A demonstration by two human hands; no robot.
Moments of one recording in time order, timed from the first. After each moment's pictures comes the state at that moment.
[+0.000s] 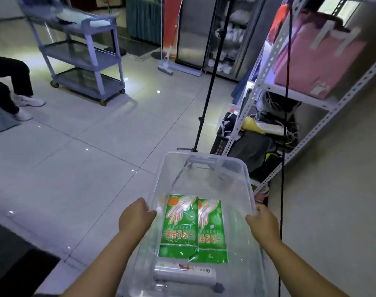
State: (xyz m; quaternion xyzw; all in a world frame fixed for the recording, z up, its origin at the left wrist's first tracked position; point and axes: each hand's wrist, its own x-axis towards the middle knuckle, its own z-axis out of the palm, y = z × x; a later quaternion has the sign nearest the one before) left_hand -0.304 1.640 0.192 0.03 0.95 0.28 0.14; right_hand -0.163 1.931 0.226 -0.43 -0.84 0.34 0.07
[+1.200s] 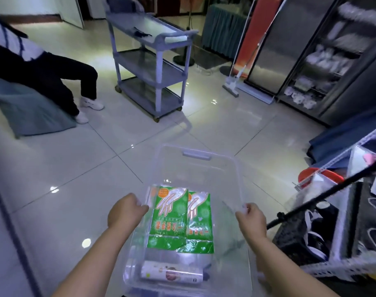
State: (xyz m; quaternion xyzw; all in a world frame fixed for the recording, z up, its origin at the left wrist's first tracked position) left_hand -0.826 1.587 0.195 -0.19 0.92 0.32 0.10; right_hand -0.805 1.909 0.193 -0.31 -0.87 0.39 0.01
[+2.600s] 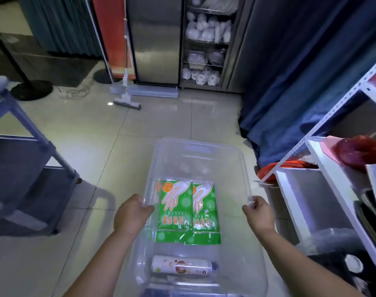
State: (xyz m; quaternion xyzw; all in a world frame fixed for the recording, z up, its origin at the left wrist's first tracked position) left_hand -1.645 1.941 0.203 0.13 0.92 0.30 0.20; right_hand -1.424 2.182 0.195 -0.58 -0.69 0.39 0.15
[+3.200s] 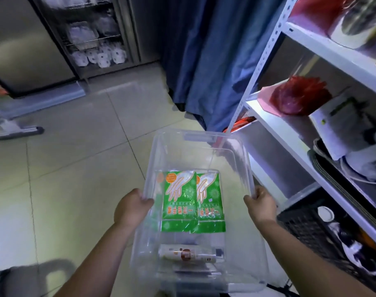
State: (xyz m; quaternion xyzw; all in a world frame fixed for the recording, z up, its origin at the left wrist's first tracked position) left_hand -1.724 2.265 0.153 0.35 0.87 0.17 0.31; right_hand -1.416 2.356 0.156 -0.77 -0.52 0.33 0.19
